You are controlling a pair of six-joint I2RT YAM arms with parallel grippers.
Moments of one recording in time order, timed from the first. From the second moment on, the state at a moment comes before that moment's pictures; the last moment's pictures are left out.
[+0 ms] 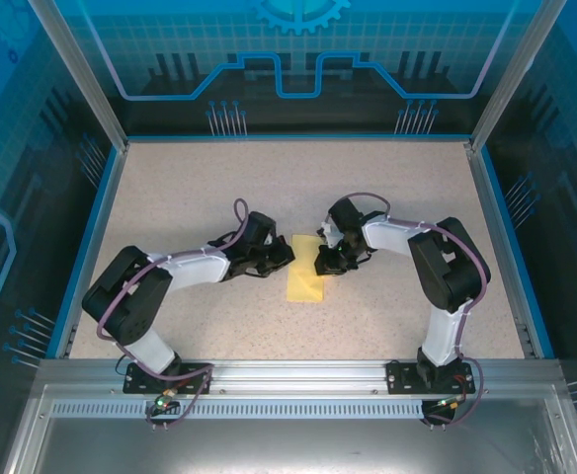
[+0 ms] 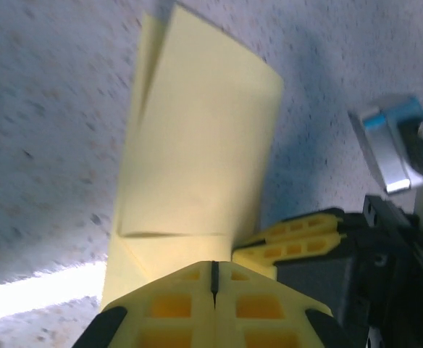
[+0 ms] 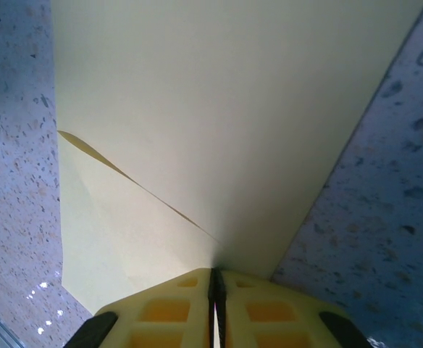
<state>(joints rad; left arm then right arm) -0.60 1.64 0.80 0.03 0.27 -1.05 0.49 1.87 1.08 -0.57 -0.48 0.34</state>
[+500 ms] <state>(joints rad) -0.64 1.76 0.81 0.08 0.31 -1.06 0.50 1.74 1.07 -0.56 -0.45 0.34</state>
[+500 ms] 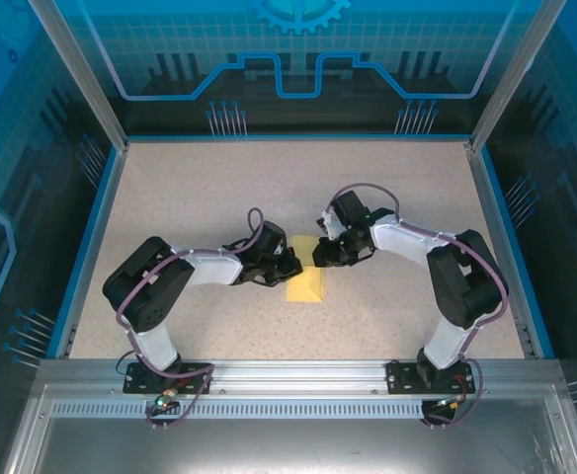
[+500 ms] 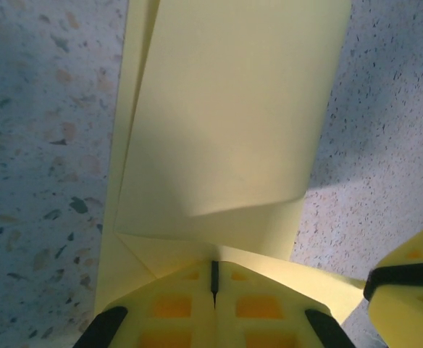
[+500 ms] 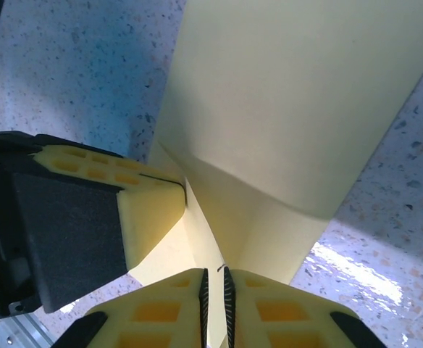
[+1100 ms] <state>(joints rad) -0.65 1.77 0.82 0.08 0.32 -1.06 0.44 1.95 1.25 -0.55 -0.37 0.39</state>
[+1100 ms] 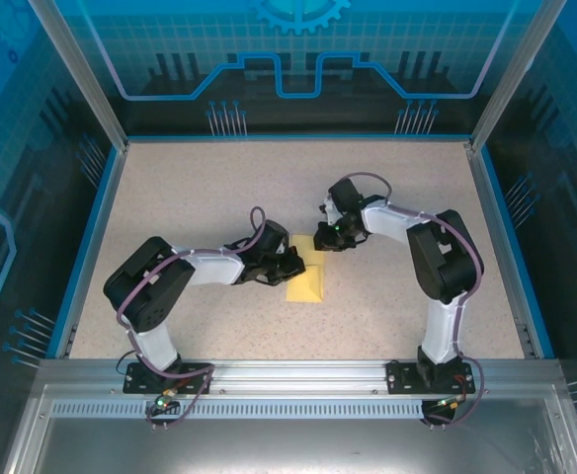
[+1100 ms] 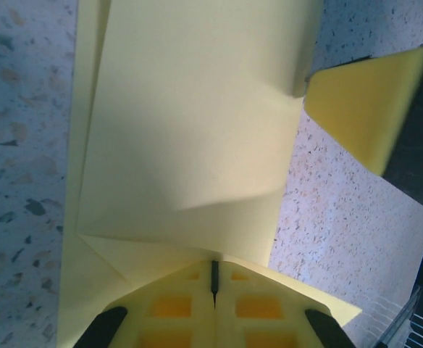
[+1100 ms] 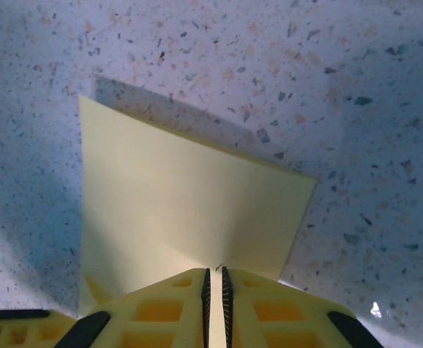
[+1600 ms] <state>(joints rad) -0.66 1.78 0.82 0.09 0.32 -1.06 0.44 2.00 1.28 -0.55 -0.43 0.36</state>
